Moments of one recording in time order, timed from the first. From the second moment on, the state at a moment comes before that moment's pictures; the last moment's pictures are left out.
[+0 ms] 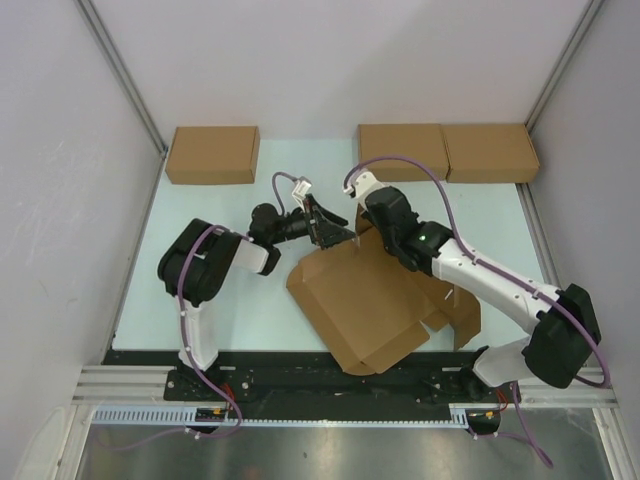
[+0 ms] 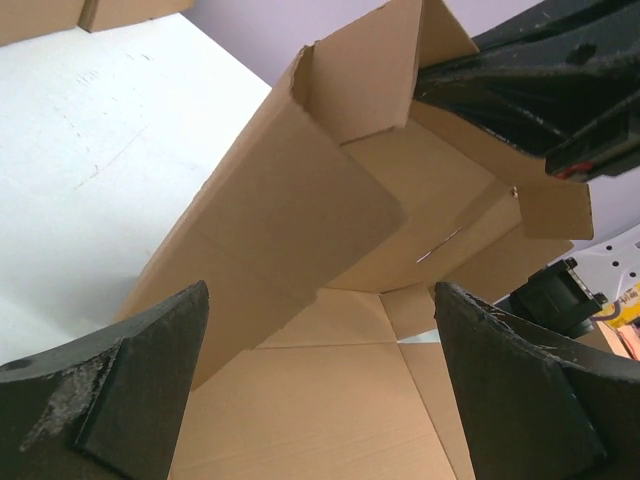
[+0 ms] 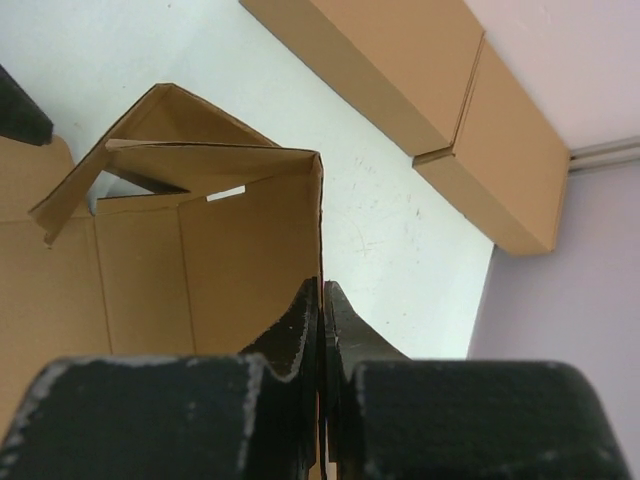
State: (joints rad) left arm -0.44 1.98 0.83 1.31 0.87 -0.78; right arm 0.76 1.39 1.15 -0.34 0.61 -0.33
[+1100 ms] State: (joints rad) left arm -0.40 1.98 0.81 1.31 0.86 -0.78; right arm 0.91 1.54 1.02 -0.02 1.04 -0.69
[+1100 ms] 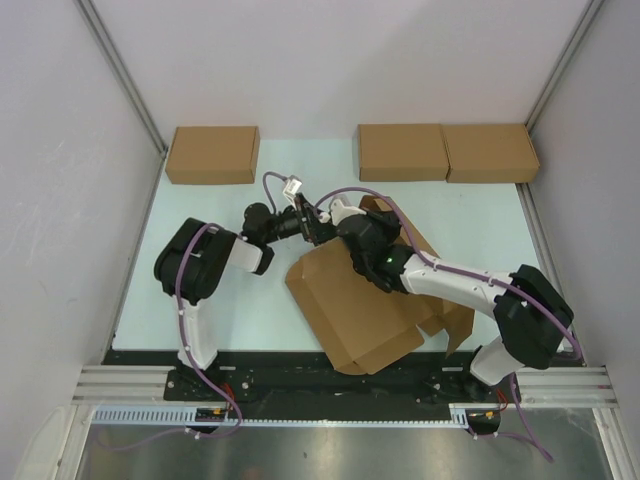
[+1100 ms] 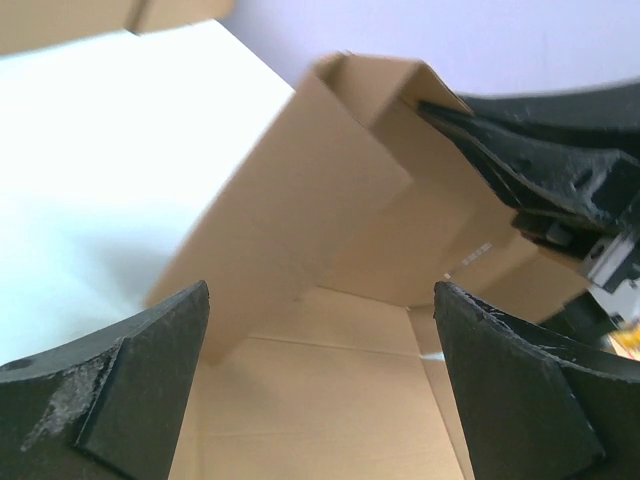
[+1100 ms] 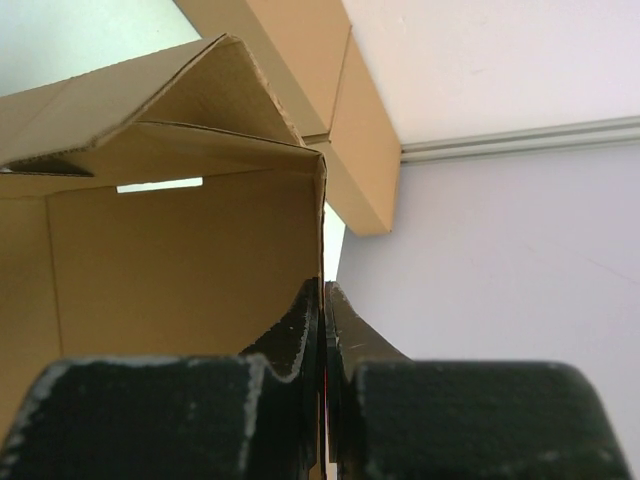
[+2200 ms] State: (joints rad) left arm -0.26 1.83 0.86 1.00 0.18 -0.82; right arm 0.92 1.62 0.93 0.34 1.14 -0.92
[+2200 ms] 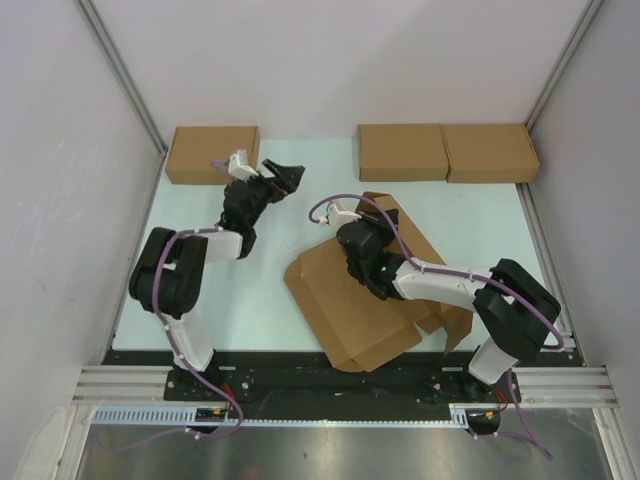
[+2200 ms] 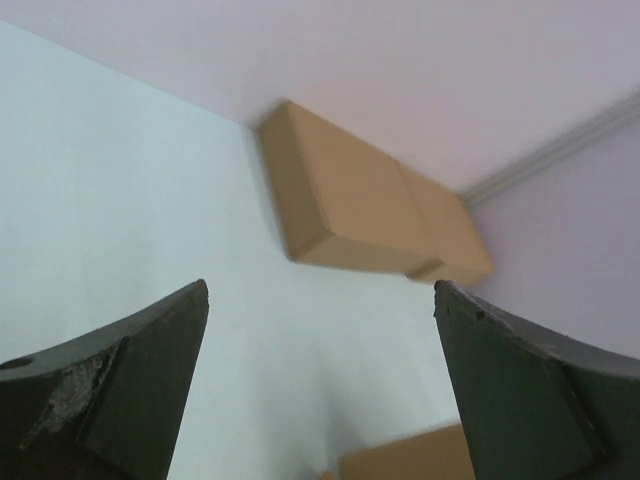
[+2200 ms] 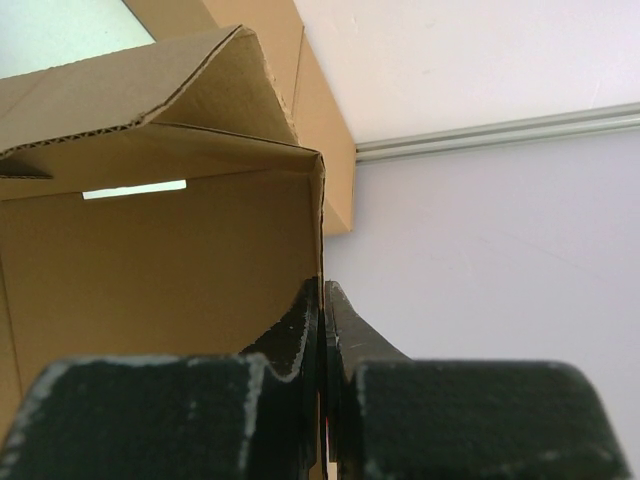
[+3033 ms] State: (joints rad) left arm -0.43 1.89 0.80 0.81 0.33 -0.60; right arm 0.91 1.62 0.93 0.31 1.13 -0.89
